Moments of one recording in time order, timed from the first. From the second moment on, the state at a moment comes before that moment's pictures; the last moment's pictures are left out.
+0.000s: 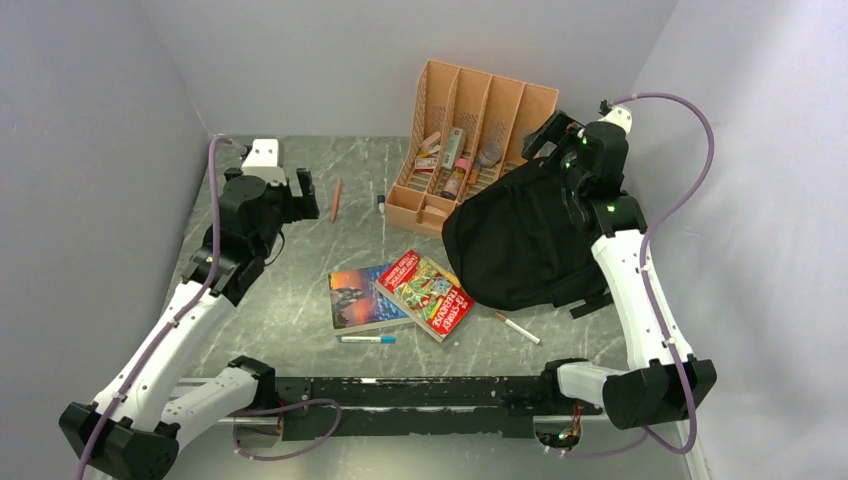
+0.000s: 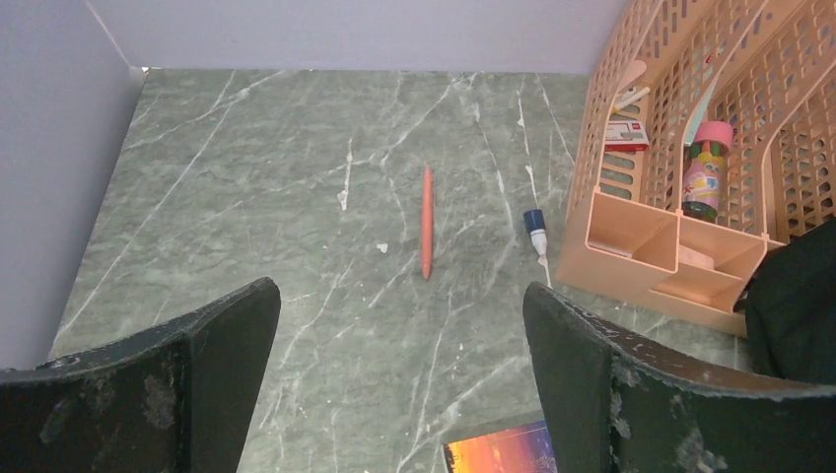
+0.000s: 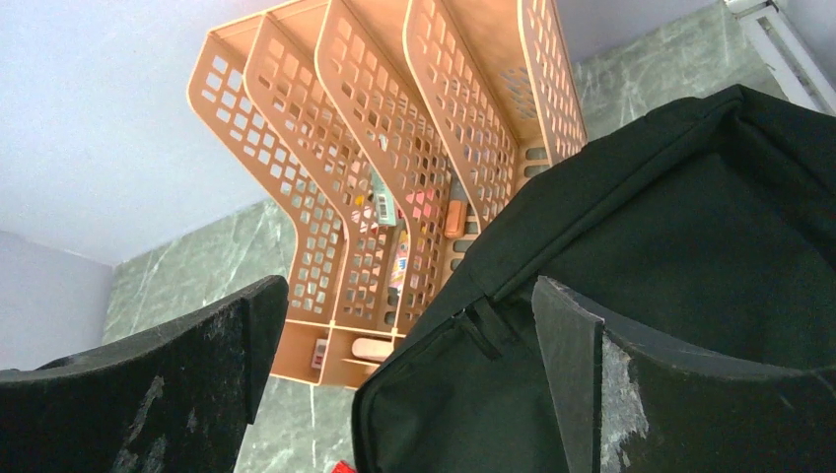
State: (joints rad) left arm -0.40 0.94 0.98 -0.27 -0.35 -0.14; right arm 0.13 1.21 1.32 -0.37 0.13 0.50
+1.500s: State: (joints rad) left arm -0.88 1.66 1.20 0.03 -0.09 -0.46; right arm 0.13 0.96 0.92 -0.28 0.14 0.65
